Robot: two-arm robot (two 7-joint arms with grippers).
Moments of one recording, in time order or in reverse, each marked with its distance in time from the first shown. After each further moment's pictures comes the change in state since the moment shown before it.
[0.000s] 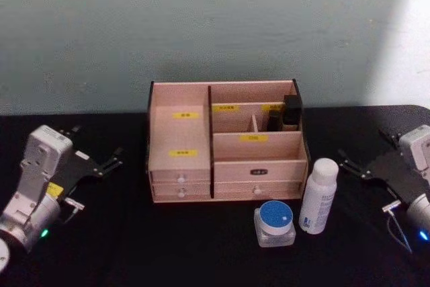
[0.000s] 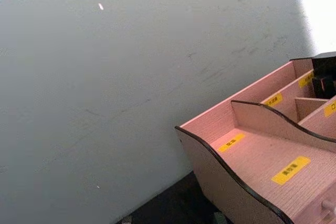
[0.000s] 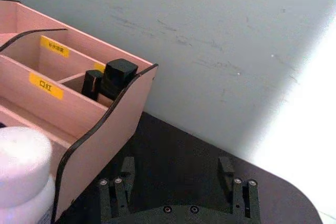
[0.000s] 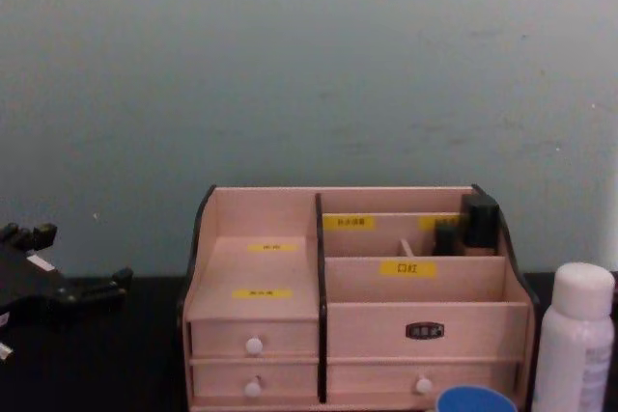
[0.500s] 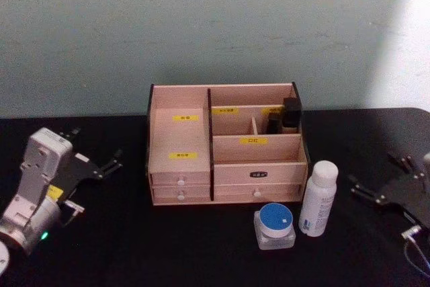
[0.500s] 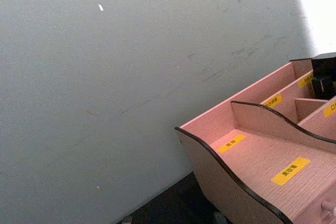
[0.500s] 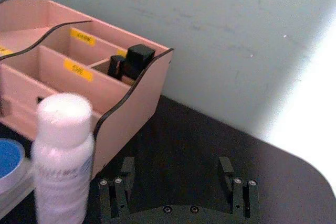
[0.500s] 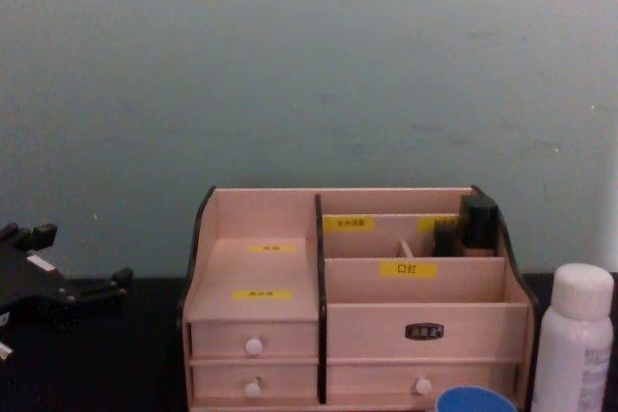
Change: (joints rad) left arm 0.000 0.000 0.000 0.000 0.000 0.000 0.000; right arm -0.144 0.073 0.087 -0.140 0.080 0.053 0.088
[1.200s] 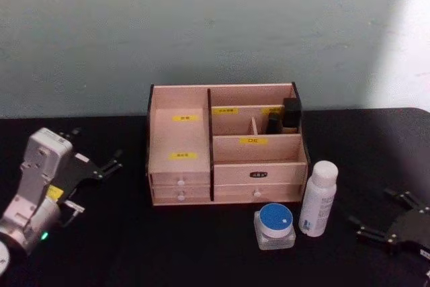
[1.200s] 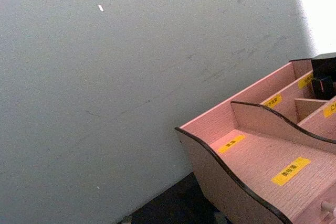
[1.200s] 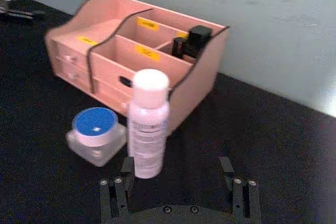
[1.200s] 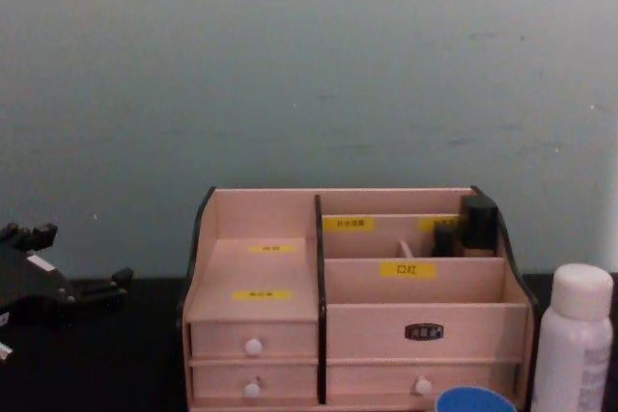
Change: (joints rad) left arm 0.000 0.000 0.000 0.000 0.000 0.000 0.000; right arm -0.213 0.129 0.131 -0.212 0.186 0.128 0.204
